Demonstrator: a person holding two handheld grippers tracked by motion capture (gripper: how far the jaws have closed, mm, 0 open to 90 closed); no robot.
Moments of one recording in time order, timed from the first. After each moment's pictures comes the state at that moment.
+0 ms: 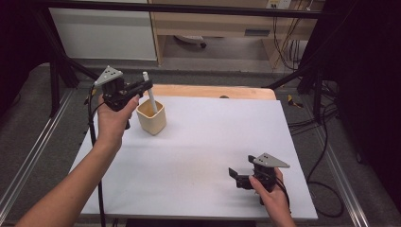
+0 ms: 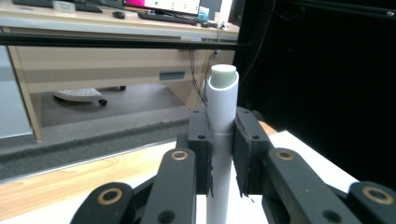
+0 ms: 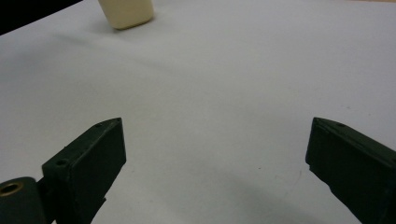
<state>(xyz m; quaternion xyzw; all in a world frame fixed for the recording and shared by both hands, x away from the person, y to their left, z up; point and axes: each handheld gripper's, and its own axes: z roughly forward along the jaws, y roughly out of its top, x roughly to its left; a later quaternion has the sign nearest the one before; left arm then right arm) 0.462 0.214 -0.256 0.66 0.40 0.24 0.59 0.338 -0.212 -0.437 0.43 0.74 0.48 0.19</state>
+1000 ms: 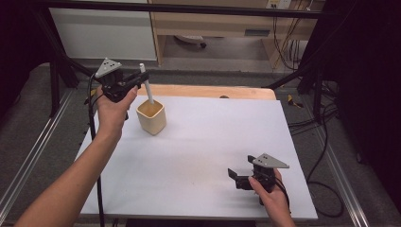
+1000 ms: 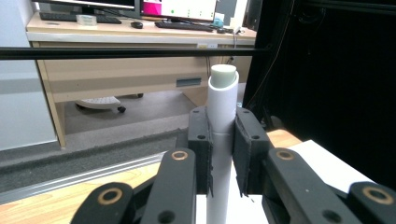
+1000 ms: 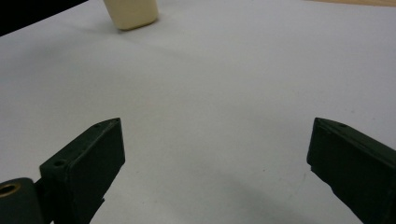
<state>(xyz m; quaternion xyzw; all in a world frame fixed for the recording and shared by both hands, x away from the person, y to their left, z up) 0.484 0.220 -0.250 0.65 0.40 0.28 0.58 0.336 -0.210 -0.435 0.43 0.74 0.49 0.19</state>
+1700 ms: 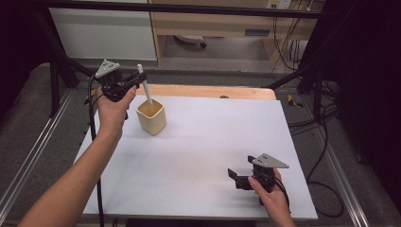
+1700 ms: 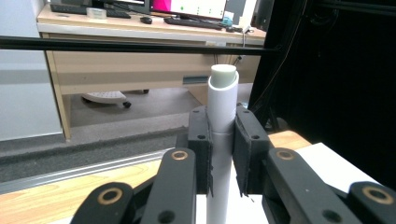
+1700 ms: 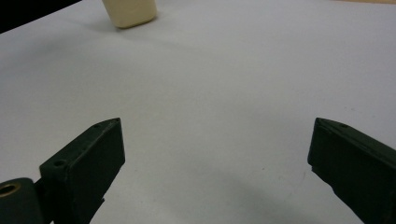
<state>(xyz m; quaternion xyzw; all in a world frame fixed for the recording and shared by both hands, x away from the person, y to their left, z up) 0.495 0.227 -0.262 0.64 0.43 0.27 0.58 0.336 -0.209 -0.437 0.43 0.74 0.48 0.19</state>
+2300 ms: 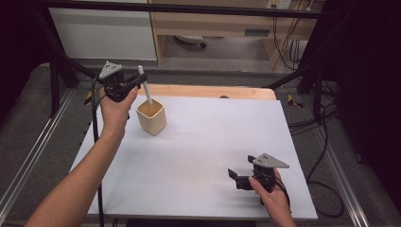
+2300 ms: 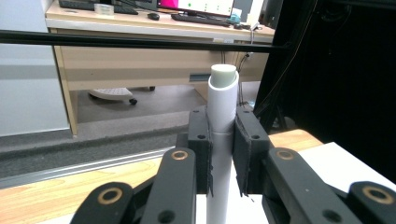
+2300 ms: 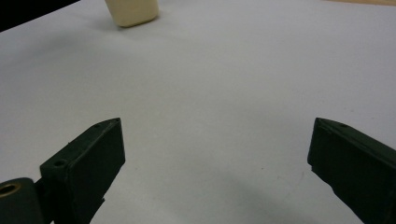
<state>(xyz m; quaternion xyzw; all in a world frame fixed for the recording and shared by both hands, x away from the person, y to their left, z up) 0.506 0.226 -0.275 0.64 0.44 0.28 0.57 0.336 -0.211 -0.435 0.42 0.74 0.48 0.19</state>
